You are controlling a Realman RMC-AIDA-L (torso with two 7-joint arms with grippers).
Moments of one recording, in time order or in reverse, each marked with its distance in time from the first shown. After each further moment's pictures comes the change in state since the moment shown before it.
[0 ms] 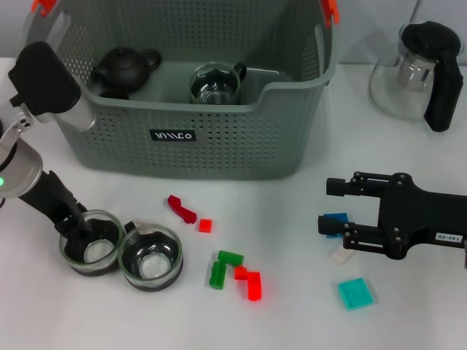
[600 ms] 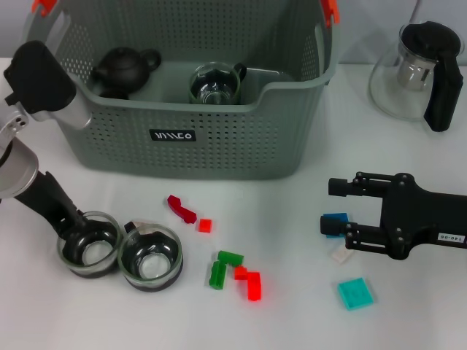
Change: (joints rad) left arm -0.001 0.004 -0.012 0.008 -0.001 0.024 -0.004; right arm -0.002 -0.004 0.000 0.000 0.000 -0.002 0.000
